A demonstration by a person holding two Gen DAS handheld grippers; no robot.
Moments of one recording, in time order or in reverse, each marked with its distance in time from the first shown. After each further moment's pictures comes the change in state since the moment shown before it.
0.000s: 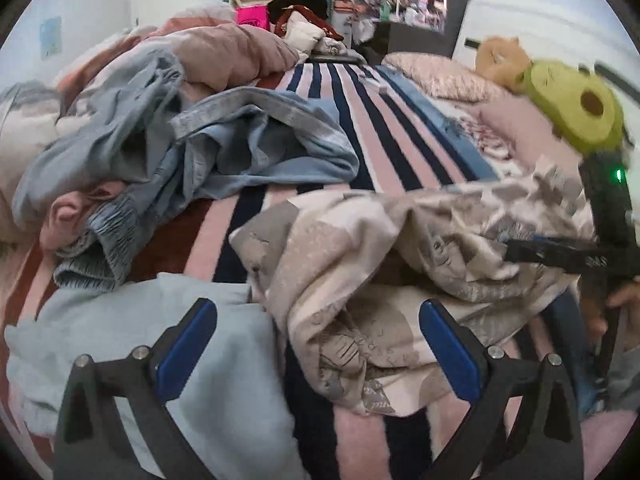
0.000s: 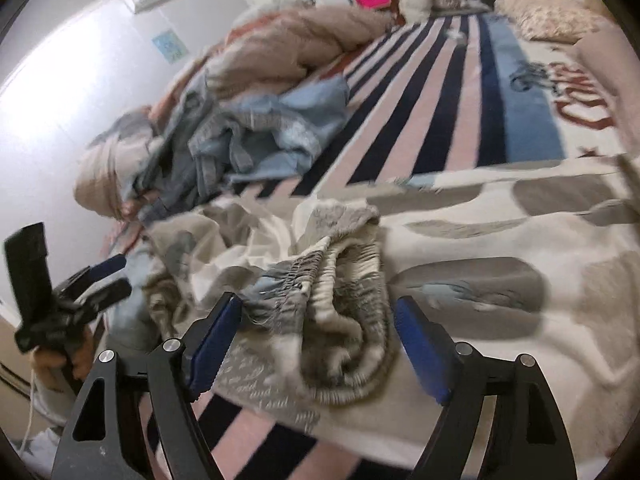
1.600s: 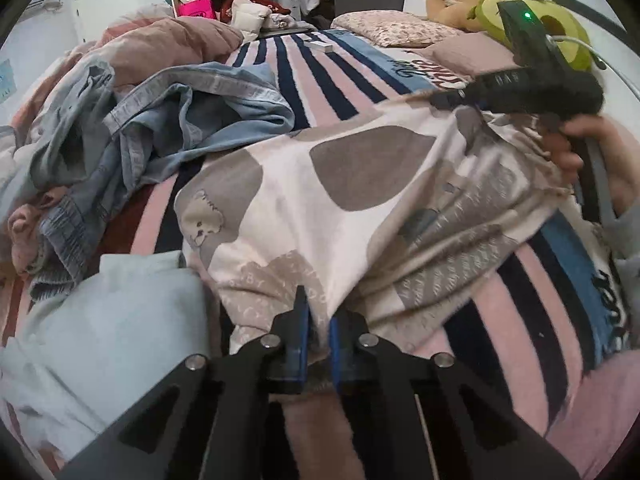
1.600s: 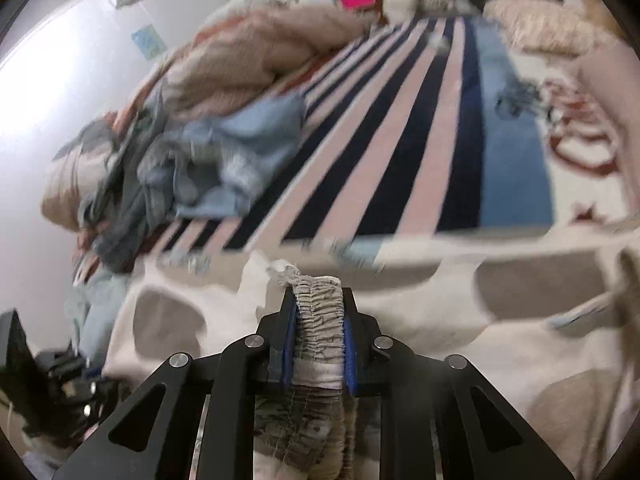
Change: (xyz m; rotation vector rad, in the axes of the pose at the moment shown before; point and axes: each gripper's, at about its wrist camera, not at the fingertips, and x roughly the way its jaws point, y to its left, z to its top) left arm 0.007 -0.044 -0.030 0.168 0.096 -0.079; right arm -0.007 -0.051 0.067 0.029 -0.075 -0.052
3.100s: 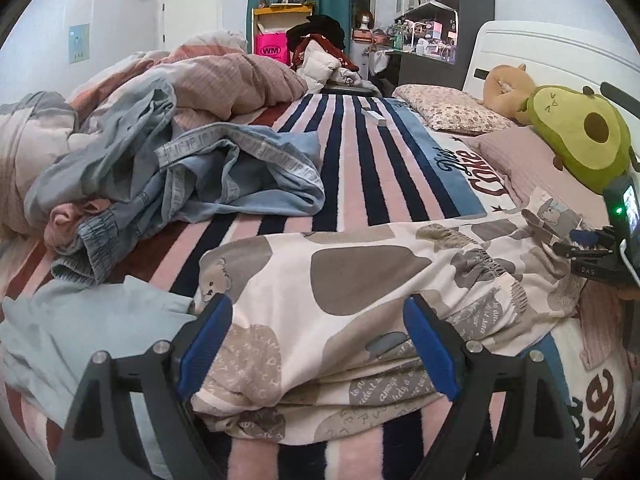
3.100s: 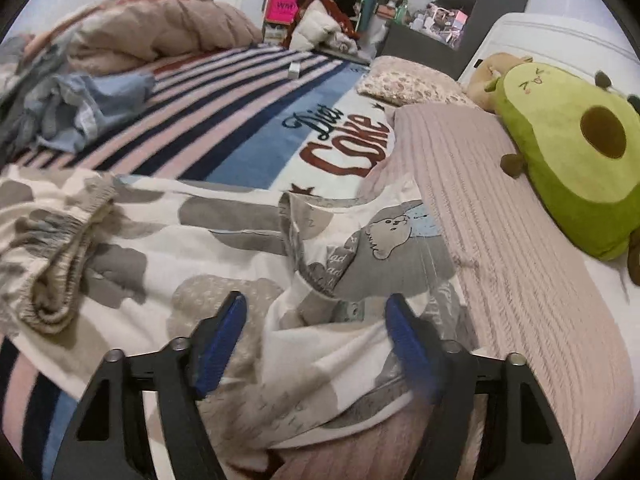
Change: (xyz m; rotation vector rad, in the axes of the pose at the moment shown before) left arm -0.026 -0.018 0.037 -0.256 -0.207 0.119; right arm -0.098 -0.072 -0.053 -0.289 0.051 -0.720
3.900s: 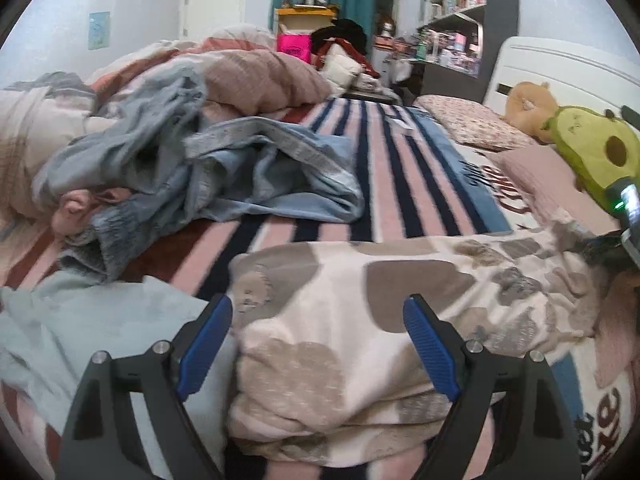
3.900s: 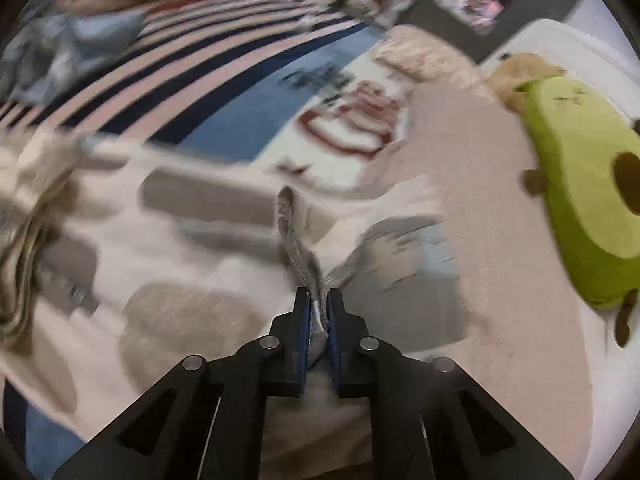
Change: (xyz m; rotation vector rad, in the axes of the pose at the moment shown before) left arm 0.012 0.038 0.003 -0.070 -0.027 0.066; right arm 0.029 -0.020 0.040 -0.006 0.108 -0.043
